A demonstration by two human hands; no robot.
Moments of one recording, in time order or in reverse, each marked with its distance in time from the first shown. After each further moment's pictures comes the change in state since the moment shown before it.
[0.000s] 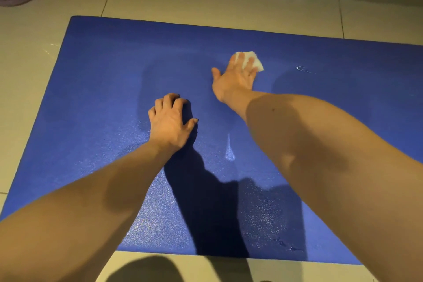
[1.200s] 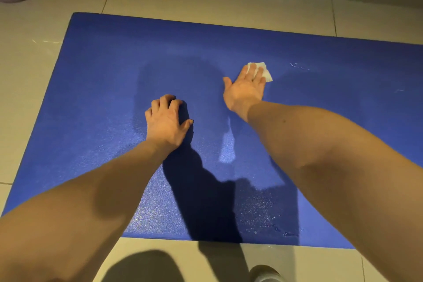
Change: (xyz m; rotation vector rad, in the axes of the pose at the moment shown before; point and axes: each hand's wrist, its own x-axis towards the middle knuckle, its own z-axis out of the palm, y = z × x) left_hand -0.021 -0.005 -0.005 0.023 -0.037 -0.022; right_hand -0.034 0.040 0.009 -0.169 0.011 0.039
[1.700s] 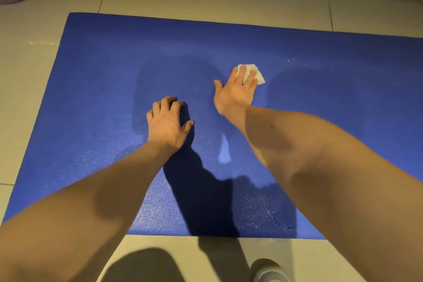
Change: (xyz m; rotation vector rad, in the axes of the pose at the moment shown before) left_hand -0.010 0.003 0.005 -0.005 -0.007 0.024; right_hand -0.023 -0.016 0.012 0.074 0.023 -0.002
